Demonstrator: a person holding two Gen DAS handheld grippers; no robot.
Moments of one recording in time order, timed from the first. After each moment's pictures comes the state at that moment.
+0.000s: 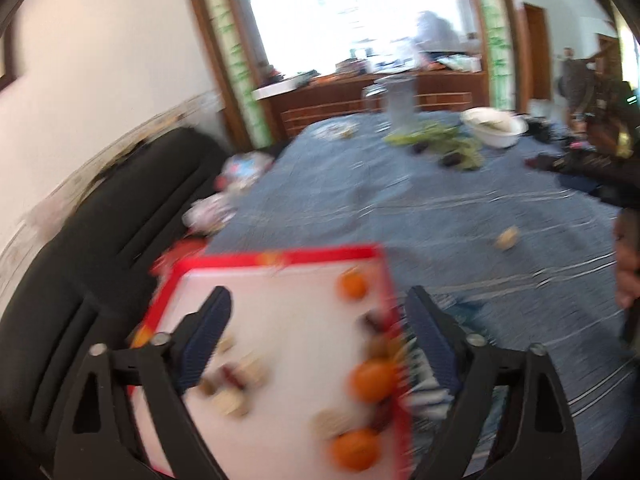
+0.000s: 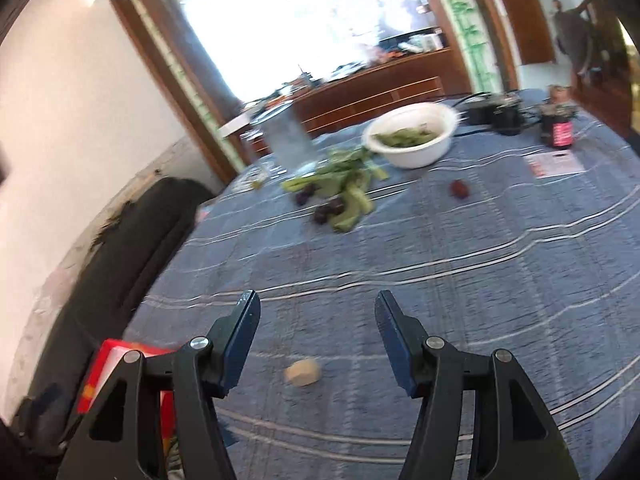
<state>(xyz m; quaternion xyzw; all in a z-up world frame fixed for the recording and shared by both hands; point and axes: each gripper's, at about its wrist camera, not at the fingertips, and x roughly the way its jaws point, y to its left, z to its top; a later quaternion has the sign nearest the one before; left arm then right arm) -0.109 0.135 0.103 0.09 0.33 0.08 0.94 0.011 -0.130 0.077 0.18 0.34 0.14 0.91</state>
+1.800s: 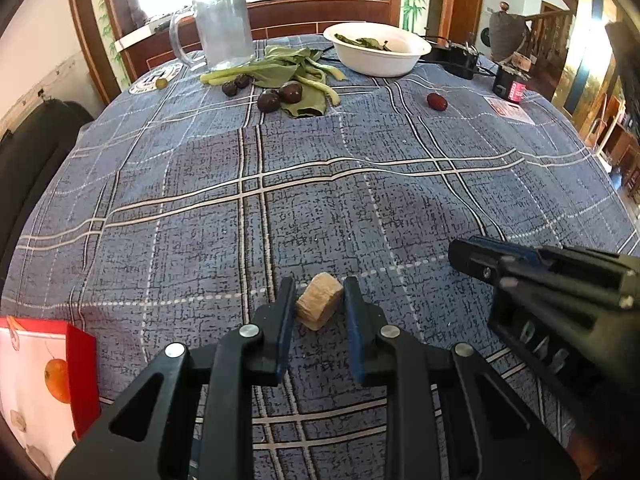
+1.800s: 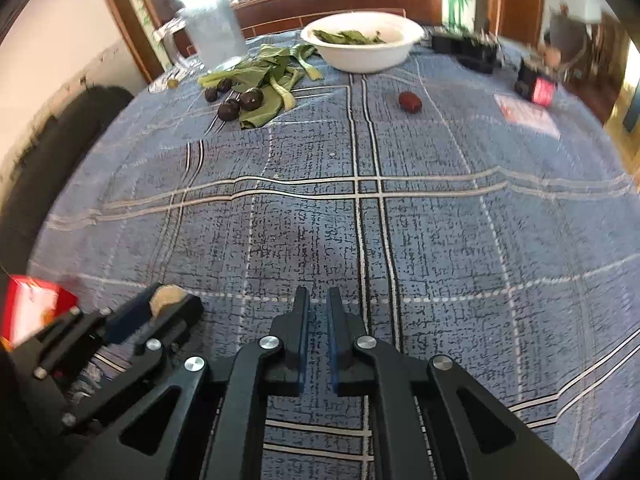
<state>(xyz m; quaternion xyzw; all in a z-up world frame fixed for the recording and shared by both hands) 0.043 0.001 0.014 0.05 0.46 -0.07 0.88 0.055 -0.111 0.019 0.04 0.49 0.05 0.87</state>
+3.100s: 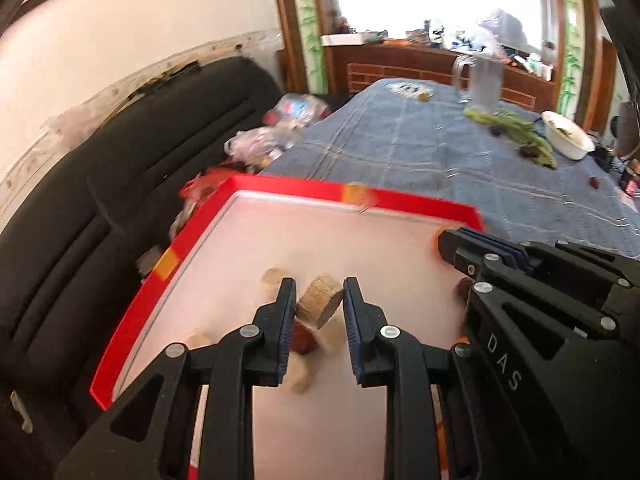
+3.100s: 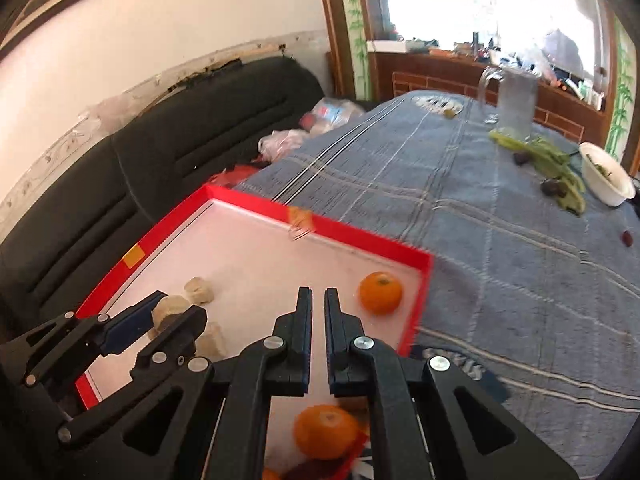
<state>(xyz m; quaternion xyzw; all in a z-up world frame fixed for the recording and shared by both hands) -0.115 0.229 0.061 -0.01 0.39 0.19 0.90 -0.059 0.136 0.060 -0.05 0.38 0.30 0.87</state>
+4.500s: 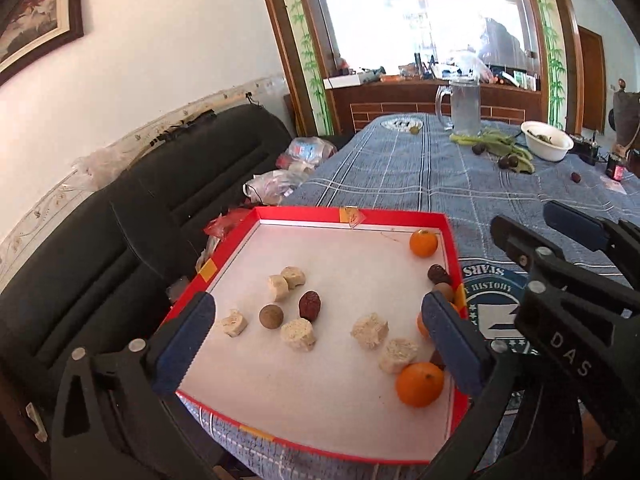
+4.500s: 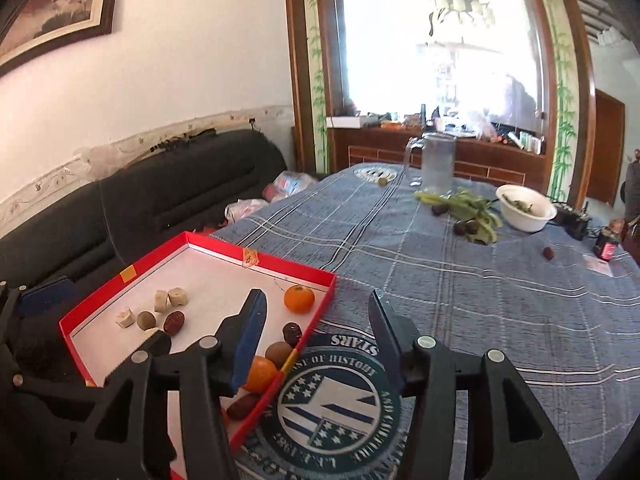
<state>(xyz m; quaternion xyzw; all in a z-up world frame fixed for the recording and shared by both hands) -0.181 0.181 0.089 0.04 0.31 0.21 0.93 -0.130 0.044 0.093 -0.03 0.24 0.24 0.94</state>
